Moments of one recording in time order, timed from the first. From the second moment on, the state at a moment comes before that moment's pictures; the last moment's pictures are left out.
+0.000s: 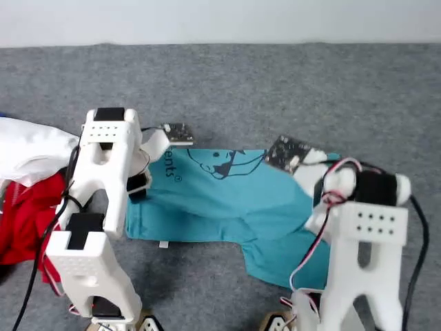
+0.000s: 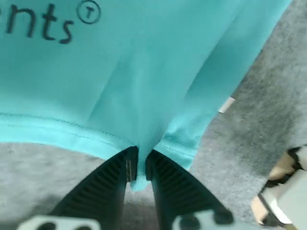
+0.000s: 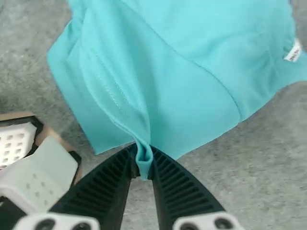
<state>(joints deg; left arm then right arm) -3.7 20.0 1.8 98.9 -53.9 3.7 -38.6 27.2 100.5 59.1</state>
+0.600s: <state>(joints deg) -3.7 20.0 6.5 98.8 -53.9 3.9 -54.2 47.2 100.5 59.0</state>
